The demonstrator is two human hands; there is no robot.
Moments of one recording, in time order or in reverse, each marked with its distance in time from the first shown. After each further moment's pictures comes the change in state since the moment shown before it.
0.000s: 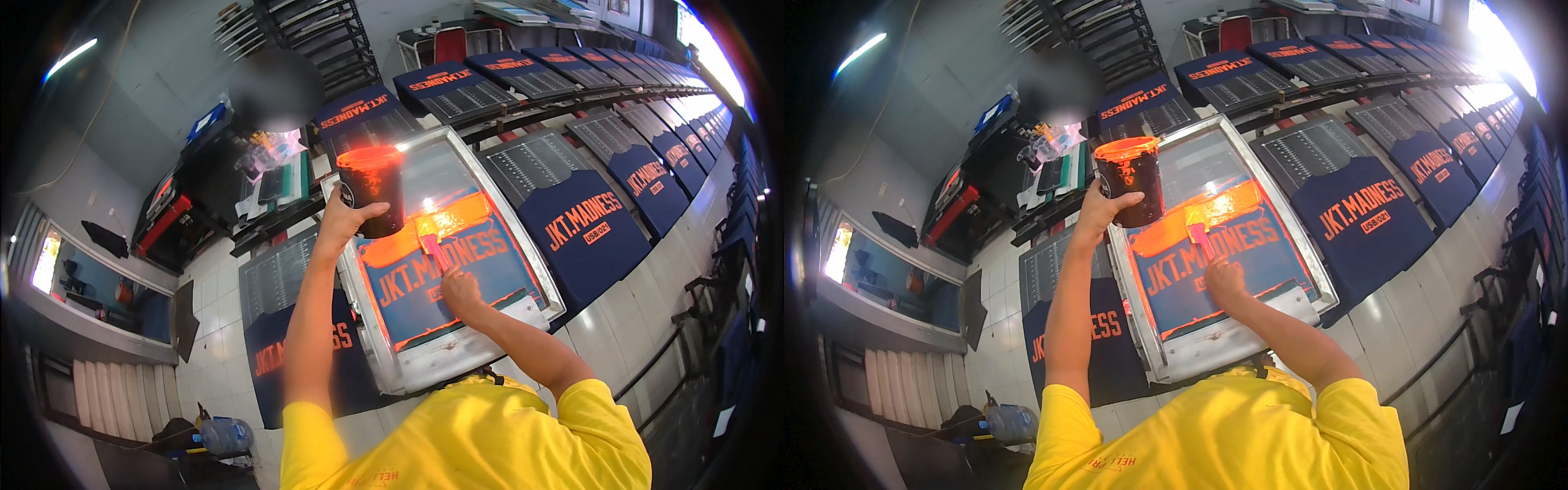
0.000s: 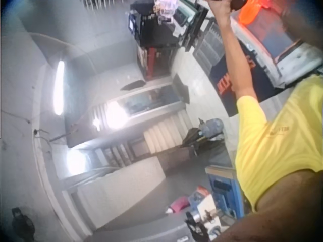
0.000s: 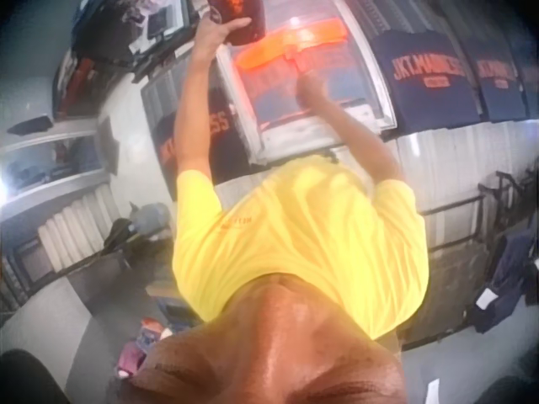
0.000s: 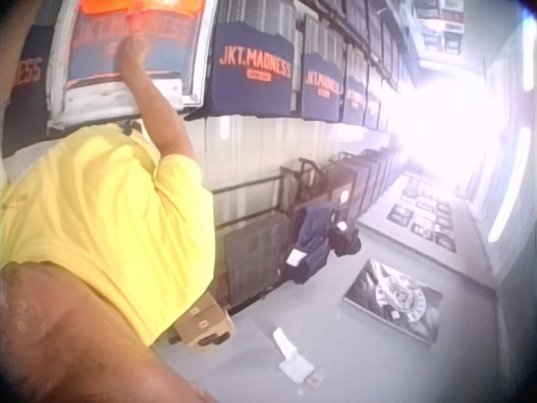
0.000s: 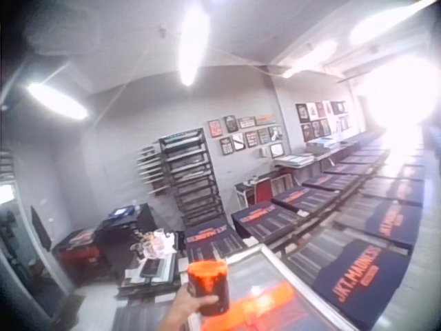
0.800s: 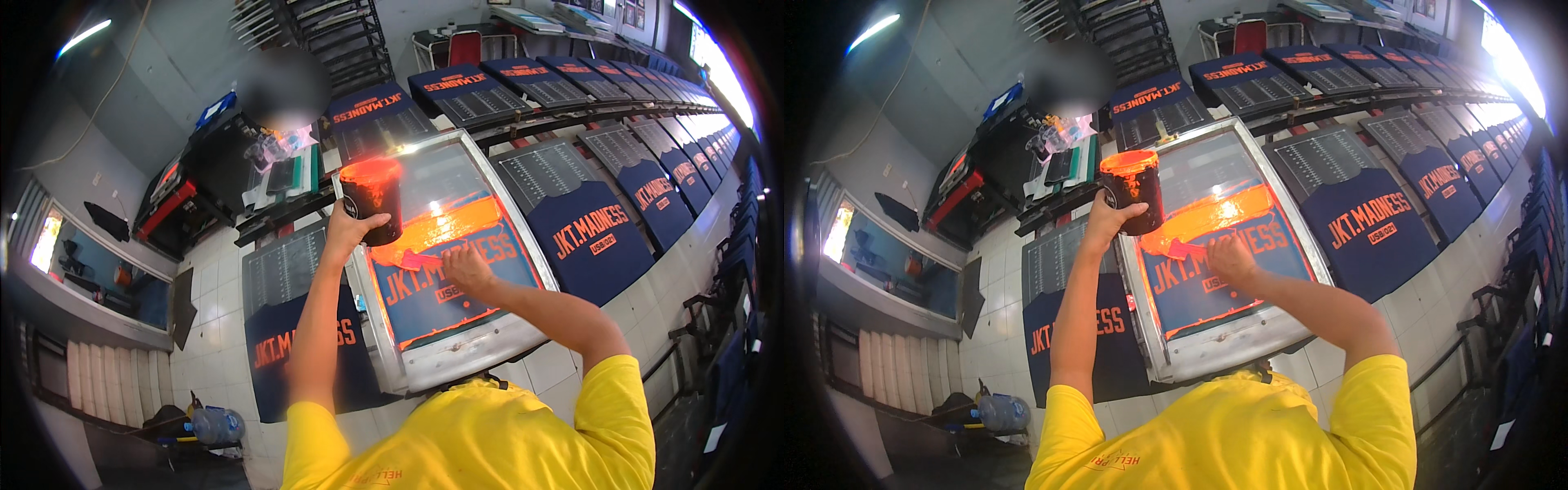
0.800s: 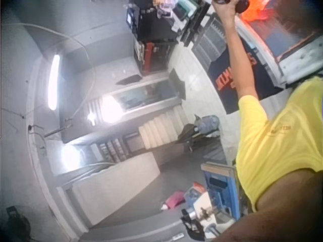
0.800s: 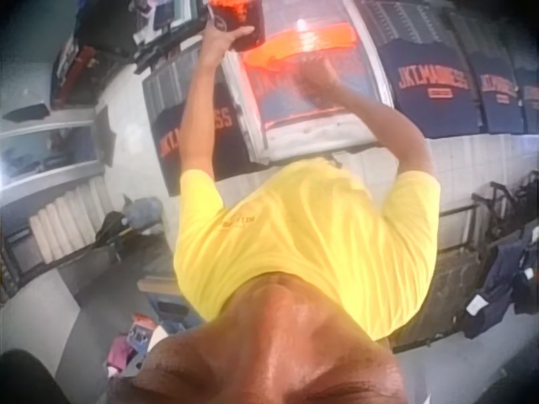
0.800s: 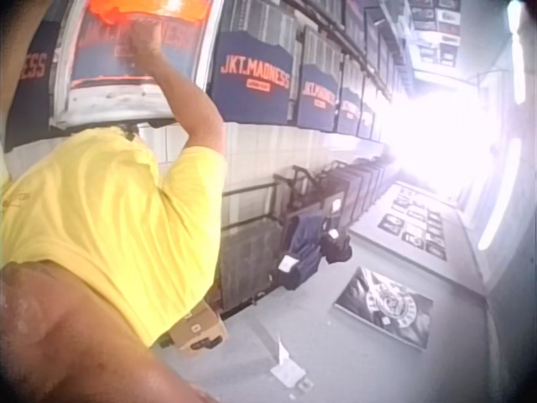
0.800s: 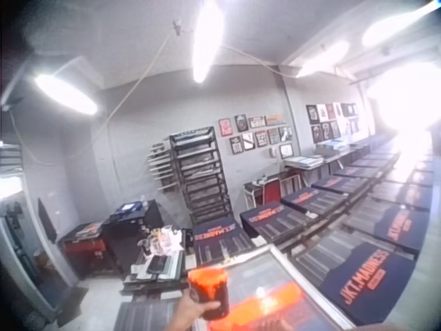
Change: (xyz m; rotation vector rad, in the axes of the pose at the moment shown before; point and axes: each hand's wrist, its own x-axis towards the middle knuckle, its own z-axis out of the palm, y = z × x) left_hand -0.012 -0.045 -0.022 -0.036 0.085 -0.030; right_hand 0.036 0.033 -0.045 -0.287 0.237 -0.487
